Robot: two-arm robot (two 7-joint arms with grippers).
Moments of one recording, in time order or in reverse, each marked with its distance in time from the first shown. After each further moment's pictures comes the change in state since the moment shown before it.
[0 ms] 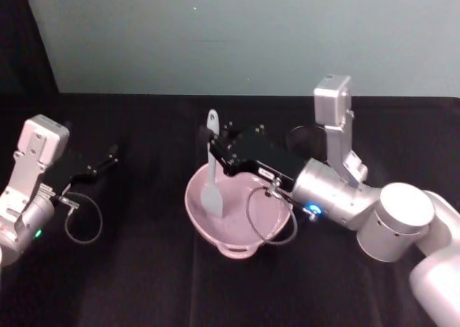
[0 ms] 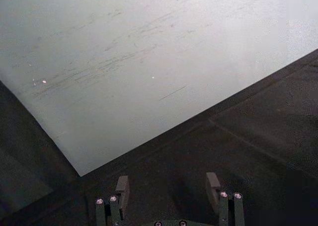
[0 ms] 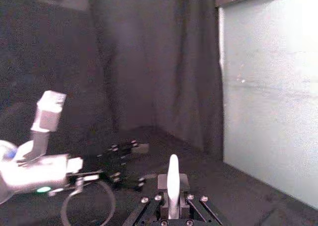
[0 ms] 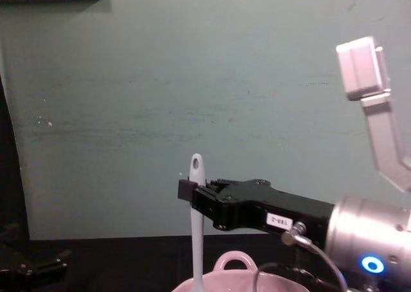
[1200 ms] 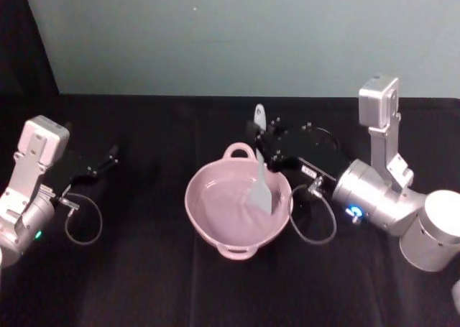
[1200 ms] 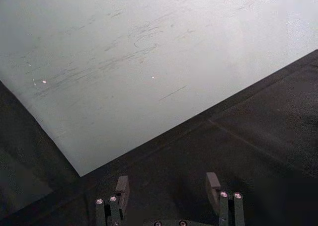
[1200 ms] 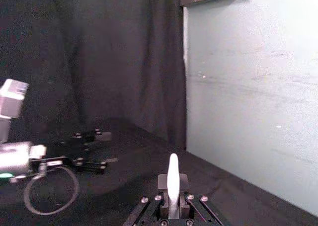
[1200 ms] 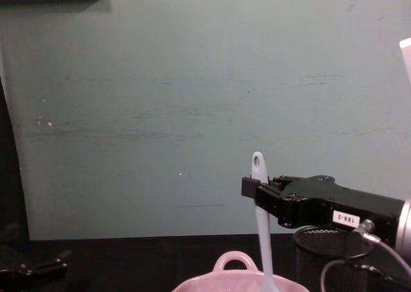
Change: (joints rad) left arm 0.000 0.000 0.000 0.000 0.000 0.000 0.000; right arm -0.092 0.068 0.119 -0.102 -0.066 0.030 -0.059
